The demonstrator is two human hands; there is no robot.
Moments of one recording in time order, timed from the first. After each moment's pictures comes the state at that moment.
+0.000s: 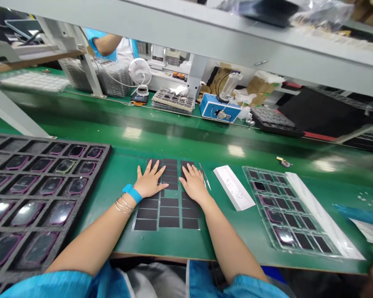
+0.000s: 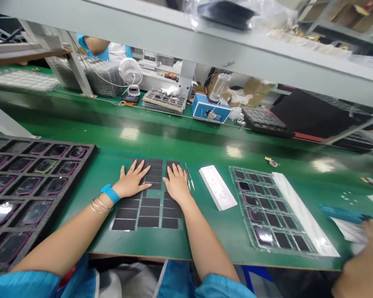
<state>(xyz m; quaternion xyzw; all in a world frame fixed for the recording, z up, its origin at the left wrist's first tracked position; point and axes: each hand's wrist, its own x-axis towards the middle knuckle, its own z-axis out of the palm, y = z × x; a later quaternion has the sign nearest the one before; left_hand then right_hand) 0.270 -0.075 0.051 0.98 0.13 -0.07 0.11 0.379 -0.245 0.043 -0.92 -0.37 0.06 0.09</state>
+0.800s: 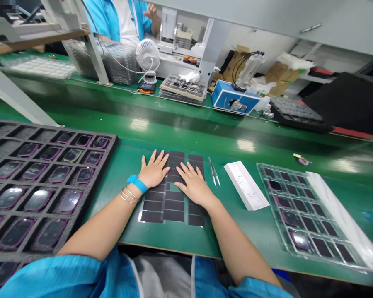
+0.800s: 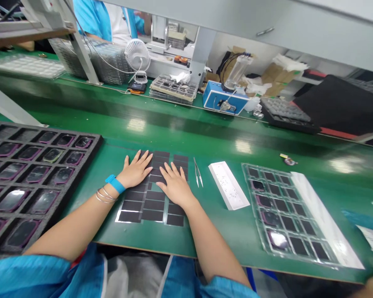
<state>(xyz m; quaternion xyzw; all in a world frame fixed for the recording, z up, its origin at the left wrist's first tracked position) 0.274 -0.065 0.045 0.98 0.16 -0.04 0.12 0.357 -0.240 0.044 -0.85 -0.50 0.12 0.10</state>
